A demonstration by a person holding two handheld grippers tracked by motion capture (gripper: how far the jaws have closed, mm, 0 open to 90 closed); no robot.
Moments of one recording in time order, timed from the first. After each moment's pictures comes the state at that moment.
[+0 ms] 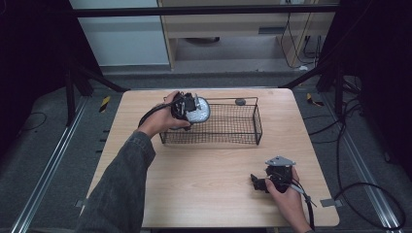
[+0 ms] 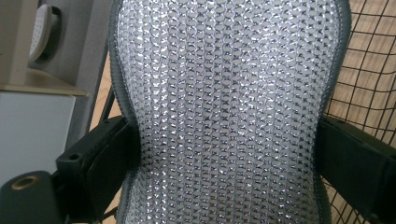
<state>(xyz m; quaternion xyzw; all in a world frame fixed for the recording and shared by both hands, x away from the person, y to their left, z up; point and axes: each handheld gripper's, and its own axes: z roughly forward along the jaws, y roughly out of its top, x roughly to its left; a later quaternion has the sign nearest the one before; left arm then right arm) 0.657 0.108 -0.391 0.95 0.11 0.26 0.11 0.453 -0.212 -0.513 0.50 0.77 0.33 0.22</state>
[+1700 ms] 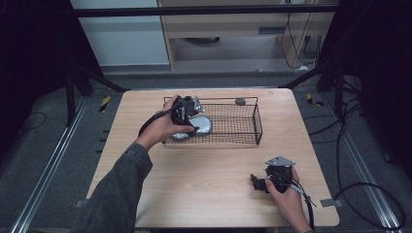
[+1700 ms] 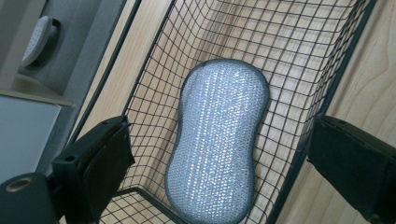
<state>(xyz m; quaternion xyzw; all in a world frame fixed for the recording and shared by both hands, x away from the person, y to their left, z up) 0.615 0.102 -0.376 0.94 0.14 0.25 0.18 0.453 -0.212 -0.513 0.50 0.77 0.33 0.22</state>
